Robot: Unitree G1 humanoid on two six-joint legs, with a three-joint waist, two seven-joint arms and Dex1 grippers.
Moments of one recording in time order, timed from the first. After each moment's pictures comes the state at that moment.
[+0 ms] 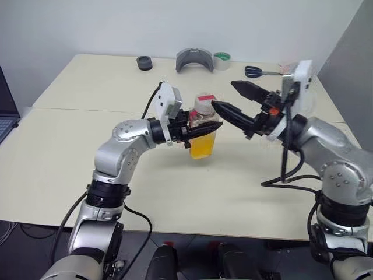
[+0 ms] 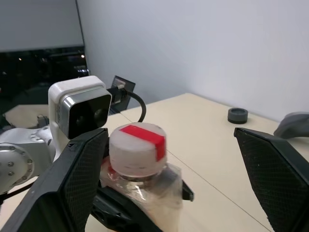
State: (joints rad) left arm -0.69 0.37 -0.07 -0.05 -0.48 0.47 -0.91; right arm -0.64 -0.38 -0.10 -0.54 0.75 0.85 0.39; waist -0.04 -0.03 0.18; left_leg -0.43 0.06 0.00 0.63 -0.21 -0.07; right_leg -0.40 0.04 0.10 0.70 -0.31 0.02
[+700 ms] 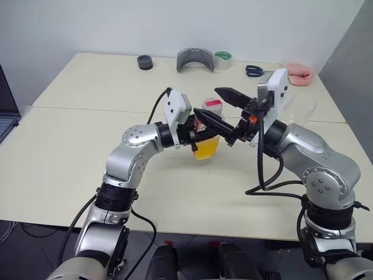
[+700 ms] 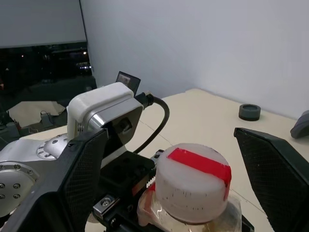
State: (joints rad) left arm -0.68 0.35 -0.11 -0.05 -0.43 0.43 -0.89; right arm -0.64 -0.33 -0.01 -0.55 0.73 0.84 0.37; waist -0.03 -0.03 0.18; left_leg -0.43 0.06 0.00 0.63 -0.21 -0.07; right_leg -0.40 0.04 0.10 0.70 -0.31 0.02
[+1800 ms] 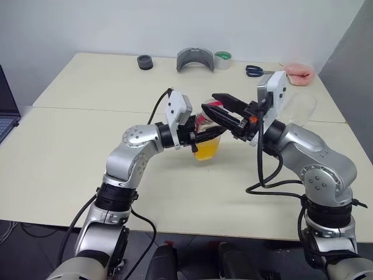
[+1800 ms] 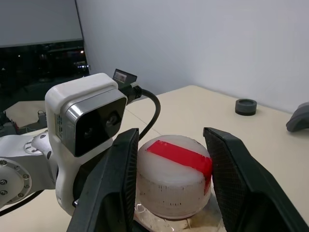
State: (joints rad) left arm -0.68 0.36 -0.11 -0.05 -0.44 0.44 -0.92; right arm -0.64 -0.37 -0.01 -0.47 0.73 0.80 0.46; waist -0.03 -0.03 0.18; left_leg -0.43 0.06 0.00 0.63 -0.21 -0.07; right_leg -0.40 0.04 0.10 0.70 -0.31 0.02
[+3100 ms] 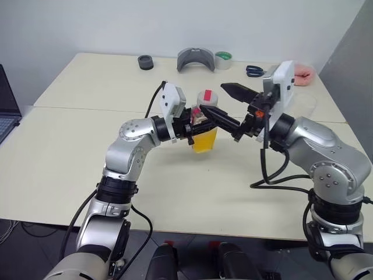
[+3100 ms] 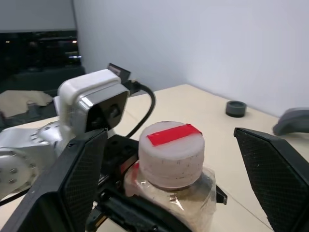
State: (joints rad) left arm -0.73 0.34 -0.08 0.05 -0.43 0.36 -0.92; right arm -0.68 -0.37 -0.02 -0.55 0.72 0.88 0.32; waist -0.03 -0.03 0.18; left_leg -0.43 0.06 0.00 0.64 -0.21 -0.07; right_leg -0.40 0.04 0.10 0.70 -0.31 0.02
